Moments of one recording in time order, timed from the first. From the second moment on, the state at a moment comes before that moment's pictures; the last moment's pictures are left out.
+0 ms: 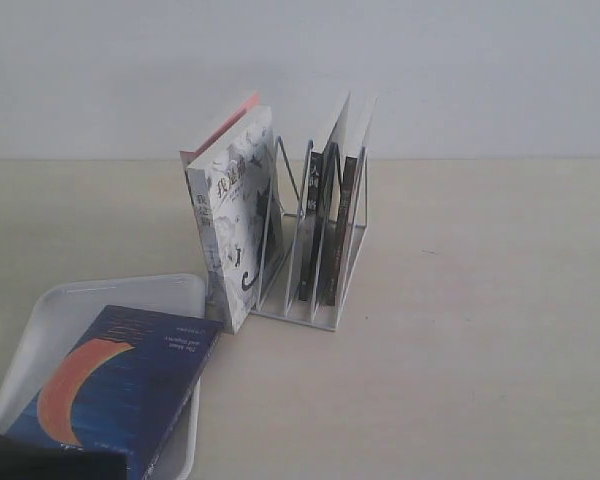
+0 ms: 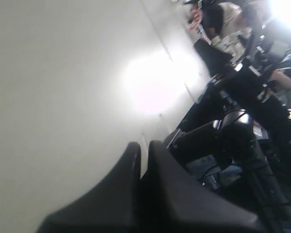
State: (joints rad) left arm -0.02 0.98 -0.10 1.53 -1.17 -1.72; right arm 0.03 0.01 0.00 -0.03 0.35 0.18
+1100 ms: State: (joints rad) left arm -0.02 0.74 -0.10 1.45 -1.19 -1.64; right arm 0.03 0.01 0.00 -0.03 0.35 0.18
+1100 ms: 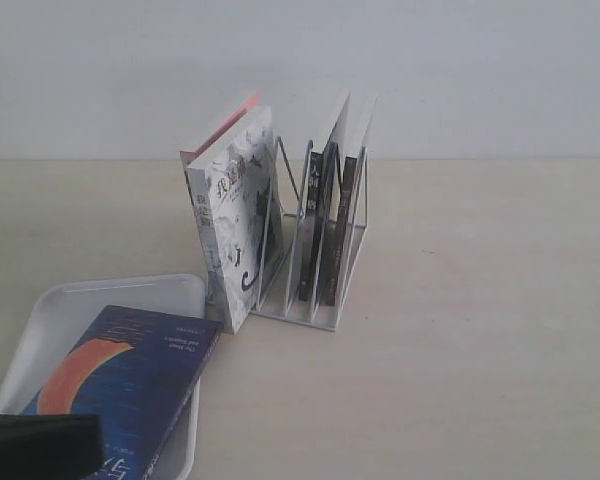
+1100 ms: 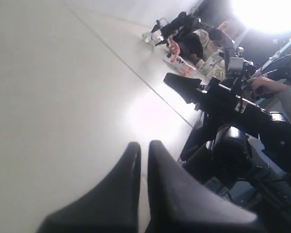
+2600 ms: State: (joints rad) left arm -0.02 0.03 -0.03 0.17 -0.35 -0.65; right arm 0.03 0.01 0.00 -0.03 0.35 0.18
